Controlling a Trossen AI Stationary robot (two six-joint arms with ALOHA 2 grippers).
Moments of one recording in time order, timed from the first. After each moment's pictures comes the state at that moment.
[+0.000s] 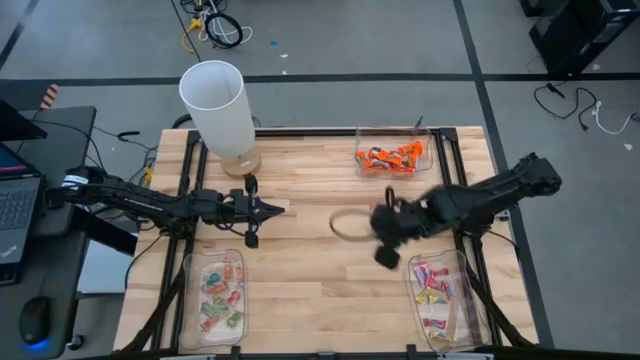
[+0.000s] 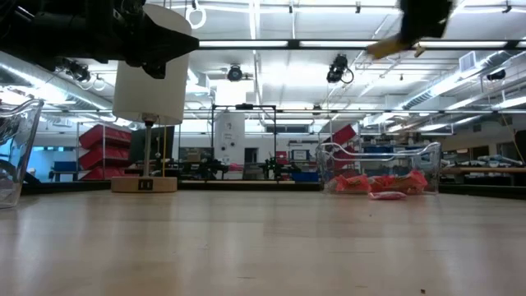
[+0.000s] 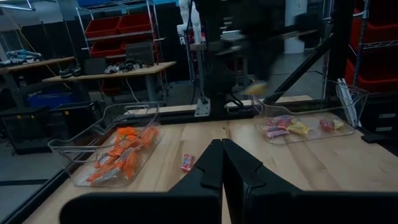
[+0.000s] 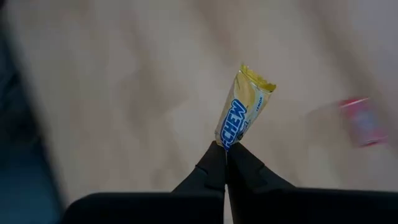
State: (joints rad) left arm -0.10 0.98 0.28 0.73 -0.17 0.09; right arm 0.33 1.41 1.28 -1.02 0.13 0.76
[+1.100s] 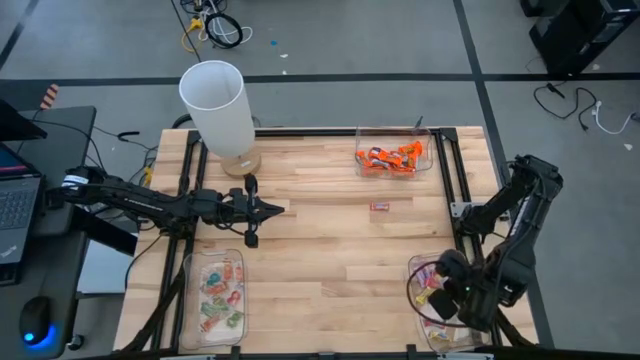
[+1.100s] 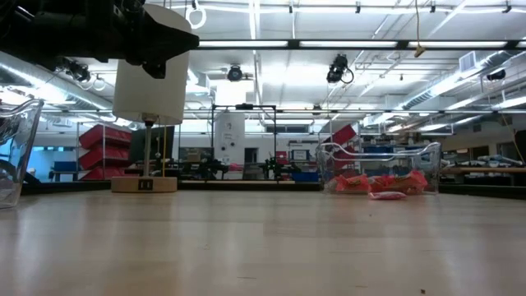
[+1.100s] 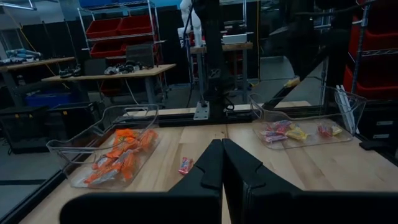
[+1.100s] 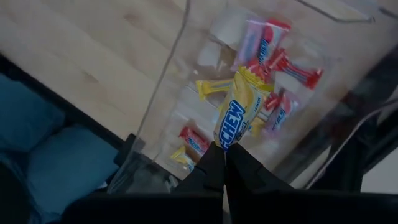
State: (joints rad) left arm -0.10 0.98 0.28 0.75 -0.17 0.07; right arm 1.02 1.40 1.27 -1.30 0.07 2.02
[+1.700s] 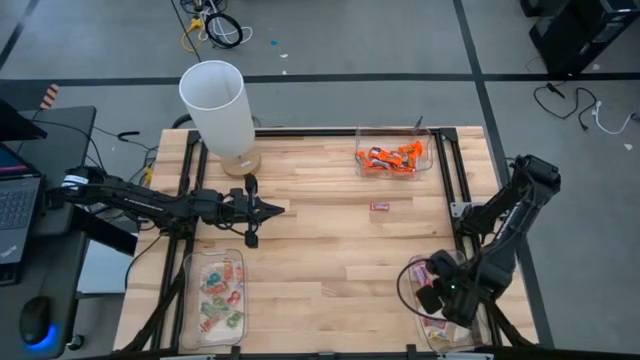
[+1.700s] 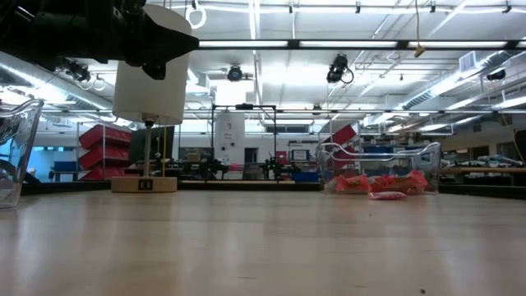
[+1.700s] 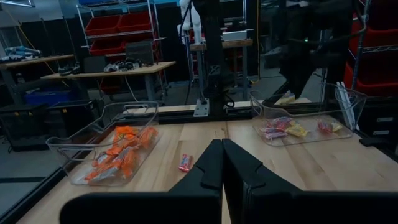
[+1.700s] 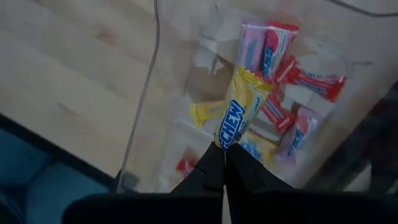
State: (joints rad) left arm -0.11 0.98 0.28 0.74 -0.17 0.07; right arm 0.98 1.40 1.07 -1.11 0.08 2.07
